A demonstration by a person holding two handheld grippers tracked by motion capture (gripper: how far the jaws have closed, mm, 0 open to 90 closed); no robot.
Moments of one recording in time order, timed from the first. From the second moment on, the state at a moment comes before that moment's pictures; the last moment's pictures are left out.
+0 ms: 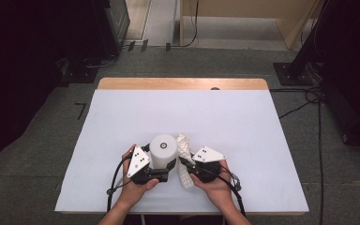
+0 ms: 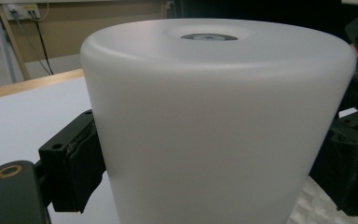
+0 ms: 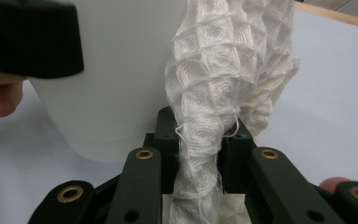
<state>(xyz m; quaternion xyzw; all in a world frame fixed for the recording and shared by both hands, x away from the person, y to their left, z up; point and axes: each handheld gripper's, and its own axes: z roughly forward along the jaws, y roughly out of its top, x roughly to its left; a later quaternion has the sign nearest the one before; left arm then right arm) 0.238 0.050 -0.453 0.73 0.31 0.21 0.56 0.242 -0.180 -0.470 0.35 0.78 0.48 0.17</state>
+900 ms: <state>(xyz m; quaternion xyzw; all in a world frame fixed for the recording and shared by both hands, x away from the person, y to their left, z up) 0.235 0.044 -0.472 0.73 0.36 0.24 0.53 0.246 -0.210 -0.450 0.37 0.75 0.50 0.23</state>
